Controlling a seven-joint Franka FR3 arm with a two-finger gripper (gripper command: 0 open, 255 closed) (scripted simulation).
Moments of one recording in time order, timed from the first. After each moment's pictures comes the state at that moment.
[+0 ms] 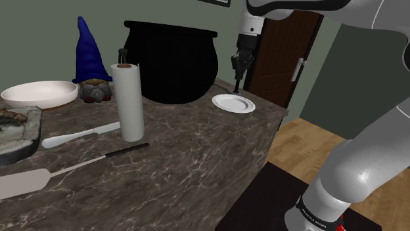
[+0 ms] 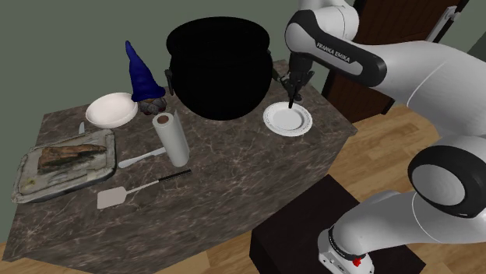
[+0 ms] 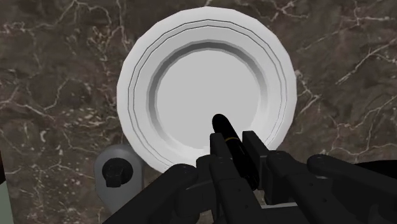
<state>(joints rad) -0.11 -0.29 -0.04 -1.86 0.00 1.58 -0.04</state>
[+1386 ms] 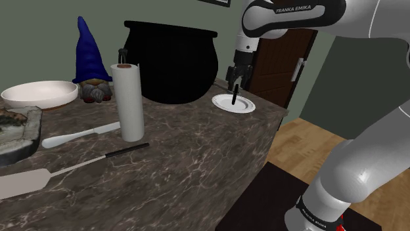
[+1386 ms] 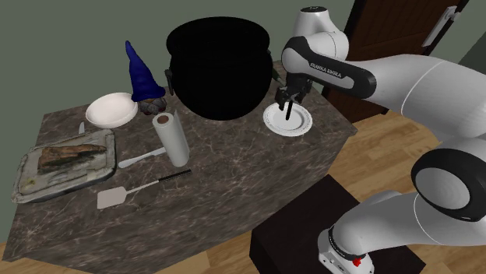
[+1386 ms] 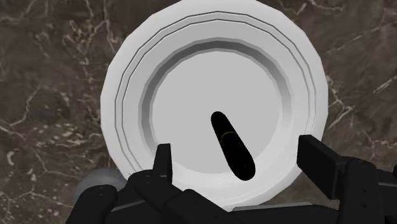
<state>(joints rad) -0.11 -0.31 -0.04 -2.03 0.00 1.73 -0.04</state>
